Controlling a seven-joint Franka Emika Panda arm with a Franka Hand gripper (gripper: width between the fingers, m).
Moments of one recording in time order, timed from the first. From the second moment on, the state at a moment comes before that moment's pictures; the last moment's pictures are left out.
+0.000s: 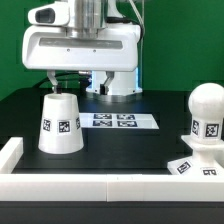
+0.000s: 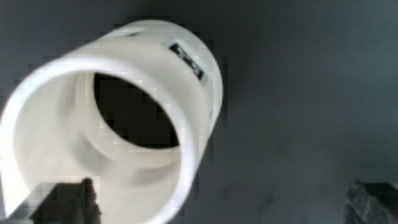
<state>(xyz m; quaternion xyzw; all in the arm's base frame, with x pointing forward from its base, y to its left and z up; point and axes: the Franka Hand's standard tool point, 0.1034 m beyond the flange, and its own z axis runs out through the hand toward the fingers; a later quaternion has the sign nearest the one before) 0.466 -0.099 0.101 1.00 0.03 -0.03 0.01</state>
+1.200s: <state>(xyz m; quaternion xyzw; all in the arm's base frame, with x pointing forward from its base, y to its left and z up) 0.459 -0.103 0.076 1.00 0.04 -0.03 0.03</state>
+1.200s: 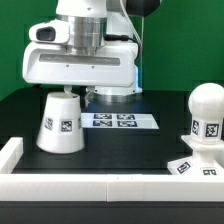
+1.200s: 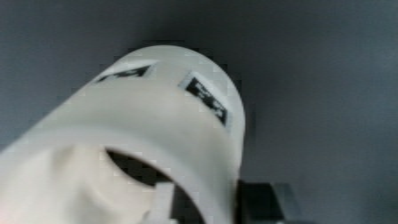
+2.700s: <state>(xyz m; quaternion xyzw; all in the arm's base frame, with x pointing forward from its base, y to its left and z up) 0.561 -0.017 0.153 0.99 -0.08 -0.04 -0.07</state>
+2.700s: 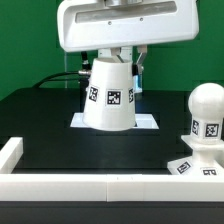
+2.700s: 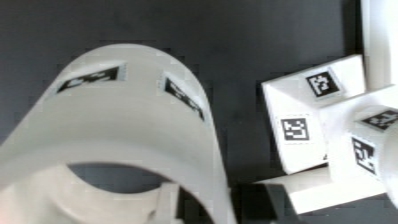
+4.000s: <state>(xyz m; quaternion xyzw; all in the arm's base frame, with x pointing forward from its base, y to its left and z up) 0.648 0.081 0.245 0.97 -0.23 -0.06 -0.09</state>
